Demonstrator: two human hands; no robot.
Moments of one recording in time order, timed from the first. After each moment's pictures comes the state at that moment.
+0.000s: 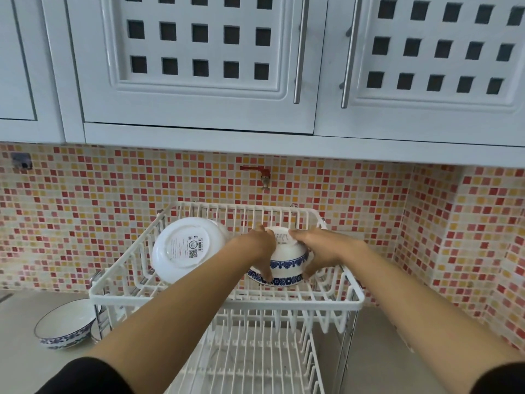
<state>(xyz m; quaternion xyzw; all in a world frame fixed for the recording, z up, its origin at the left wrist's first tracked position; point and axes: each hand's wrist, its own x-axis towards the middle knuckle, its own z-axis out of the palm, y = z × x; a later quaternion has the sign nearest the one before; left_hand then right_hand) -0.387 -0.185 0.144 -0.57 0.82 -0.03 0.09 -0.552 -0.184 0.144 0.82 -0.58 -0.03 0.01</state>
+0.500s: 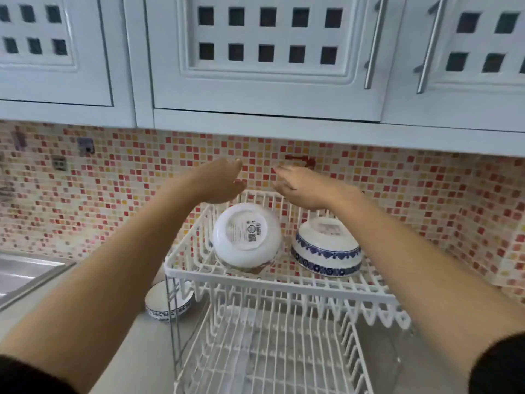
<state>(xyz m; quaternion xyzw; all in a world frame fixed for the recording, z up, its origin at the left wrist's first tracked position) -0.225 -0.144 0.223 -0.60 0.78 -0.11 -0.11 -0.411 -0.180 0.213 0.86 -0.50 0.09 0.08</state>
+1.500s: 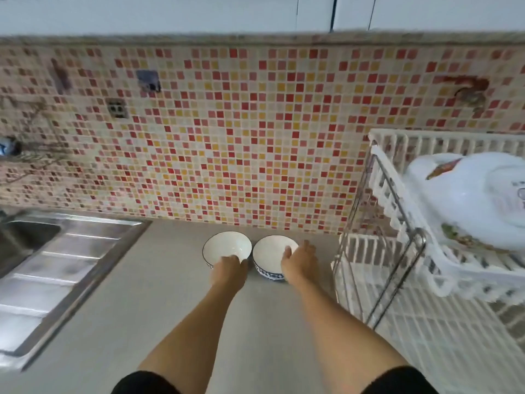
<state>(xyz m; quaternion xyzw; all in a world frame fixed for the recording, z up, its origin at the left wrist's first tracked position) 0.086 -0.254 -0.110 -0.78 0.59 0.19 -0.10 -0.057 -0.258 -0.090 0.53 -0.78 0.24 -0.22</state>
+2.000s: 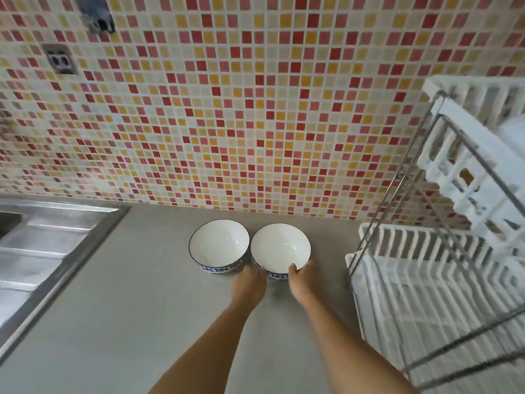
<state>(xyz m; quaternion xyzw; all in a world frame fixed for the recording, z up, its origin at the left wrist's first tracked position) 0.054 -0.306 -0.207 -0.74 0.53 0.36 -0.21 -0.064 -0.317 -0.206 0.44 -0.80 0.25 -0.33</state>
